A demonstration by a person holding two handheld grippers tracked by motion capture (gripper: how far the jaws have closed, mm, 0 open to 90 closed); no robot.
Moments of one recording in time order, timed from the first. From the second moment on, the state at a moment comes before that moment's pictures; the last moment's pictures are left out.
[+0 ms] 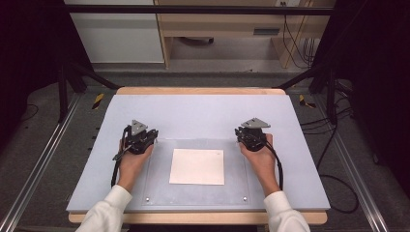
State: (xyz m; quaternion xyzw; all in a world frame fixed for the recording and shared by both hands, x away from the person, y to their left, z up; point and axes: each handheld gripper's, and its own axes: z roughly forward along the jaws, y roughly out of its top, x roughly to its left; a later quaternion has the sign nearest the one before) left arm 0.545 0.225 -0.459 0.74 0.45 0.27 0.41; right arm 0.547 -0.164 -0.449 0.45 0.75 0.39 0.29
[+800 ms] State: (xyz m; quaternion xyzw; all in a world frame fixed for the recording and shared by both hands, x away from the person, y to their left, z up) left arm 0.561 0.225 -0.444 0.78 0.46 0.22 0.37; right arm 0.563 -0.163 -0.439 0.47 0.77 0.36 0.24
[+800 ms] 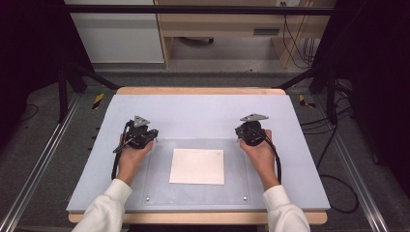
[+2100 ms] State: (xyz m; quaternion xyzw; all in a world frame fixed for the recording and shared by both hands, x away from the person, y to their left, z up) left arm 0.594 0.229 -0.431 0.81 0.47 0.14 0.33; right arm 0.574 -0.176 -0.419 0.47 0.79 0.34 0.21
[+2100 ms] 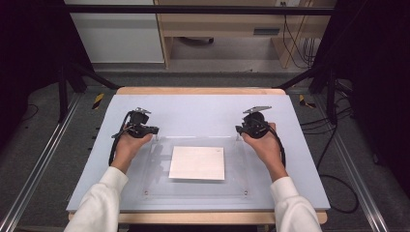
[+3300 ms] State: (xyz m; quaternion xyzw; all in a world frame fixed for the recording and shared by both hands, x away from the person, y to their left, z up) left arm 0.600 0.228 -0.430 0.81 0.48 0.12 0.32; right arm 0.367 -0.234 -0.459 0.32 0.84 0.34 0.27
